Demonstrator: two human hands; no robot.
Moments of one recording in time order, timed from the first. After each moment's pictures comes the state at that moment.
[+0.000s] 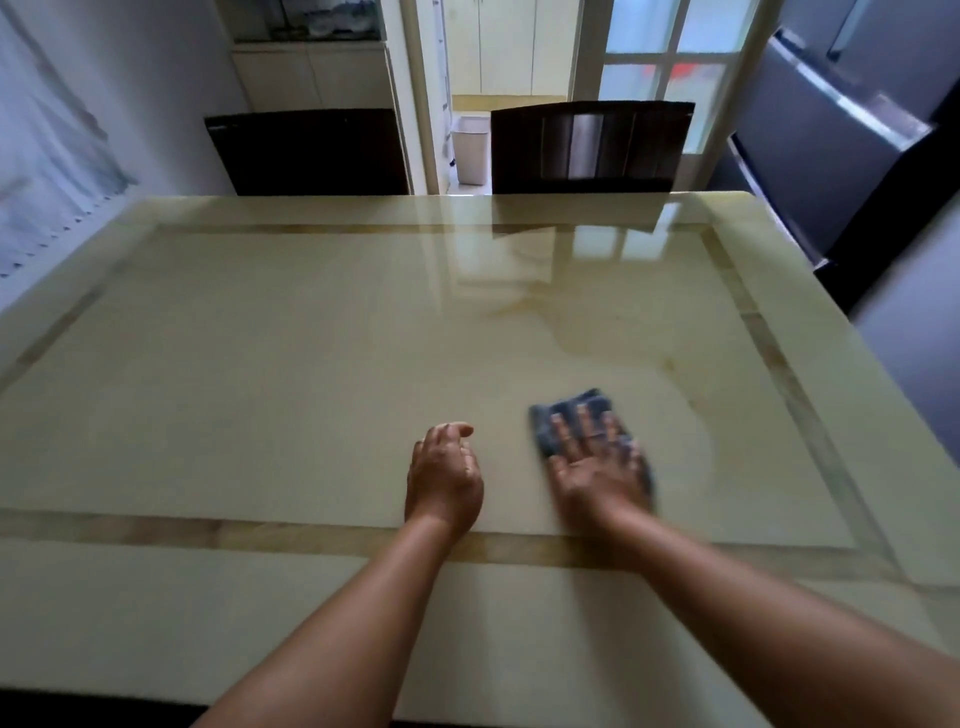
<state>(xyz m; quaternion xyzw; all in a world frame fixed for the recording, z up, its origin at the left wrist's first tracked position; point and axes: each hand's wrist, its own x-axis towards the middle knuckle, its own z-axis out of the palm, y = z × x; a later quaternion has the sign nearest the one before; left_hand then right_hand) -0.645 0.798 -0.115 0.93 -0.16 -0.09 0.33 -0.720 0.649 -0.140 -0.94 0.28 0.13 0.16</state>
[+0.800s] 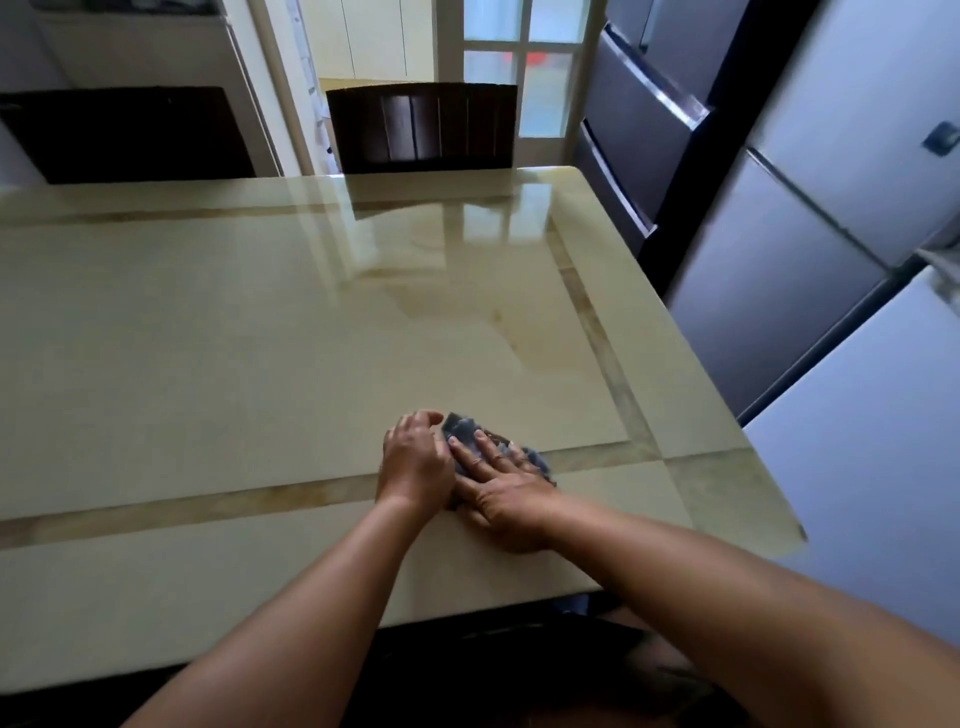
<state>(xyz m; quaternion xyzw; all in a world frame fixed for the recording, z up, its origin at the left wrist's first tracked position) -0.768 0.716 -0.104 0.90 -0.23 -0.13 0.35 -0.859 0.627 -0.117 -0.96 0.08 0.22 0.14</state>
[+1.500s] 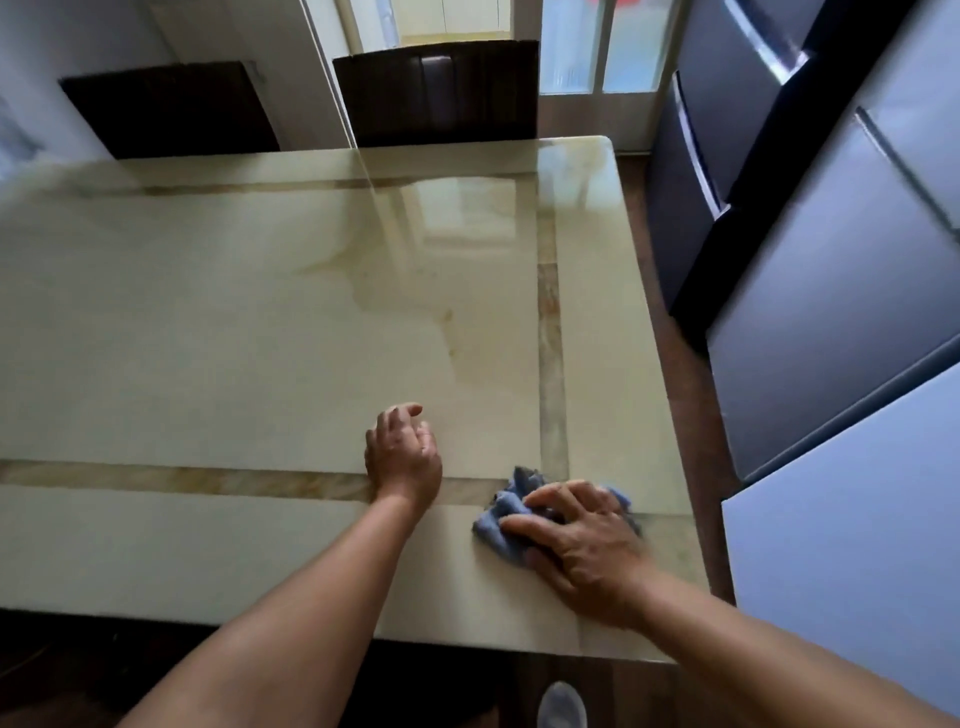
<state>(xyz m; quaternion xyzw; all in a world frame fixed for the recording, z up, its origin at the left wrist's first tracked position) -0.822 0.589 -0.133 0.94 -0.06 -0.07 0.32 -0.996 0.445 -0.136 -0.99 0.00 0.02 0.15</state>
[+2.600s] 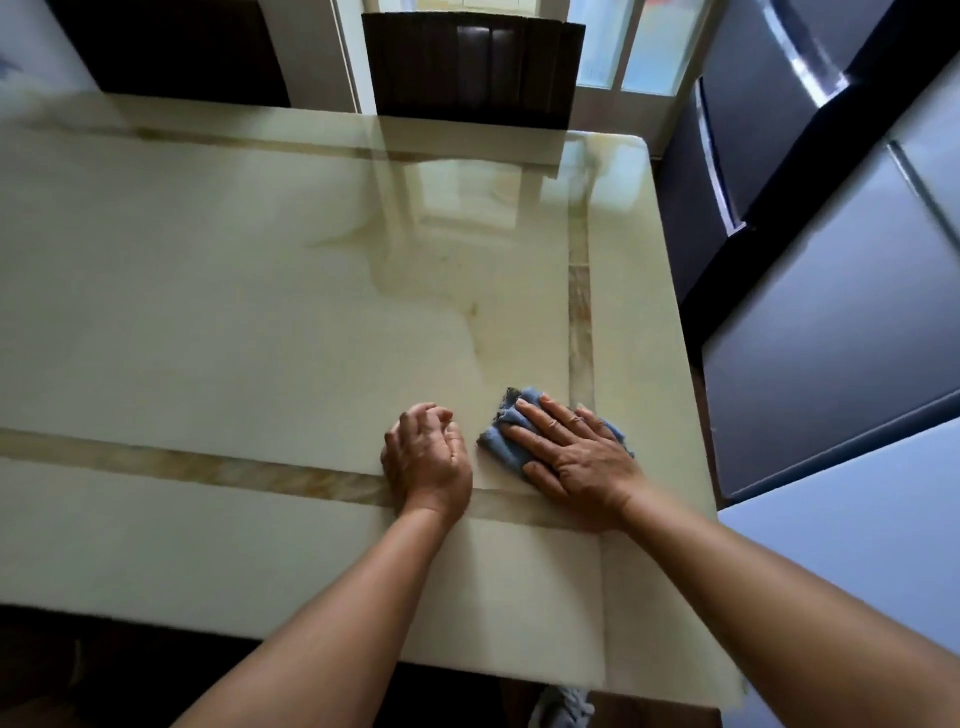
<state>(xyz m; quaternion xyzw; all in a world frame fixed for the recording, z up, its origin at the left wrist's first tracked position) -0.822 0.589 -0.148 0.94 -0.05 -0.06 0.32 -0.898 0.419 -0.142 -0.99 -0.01 0.11 0.09</state>
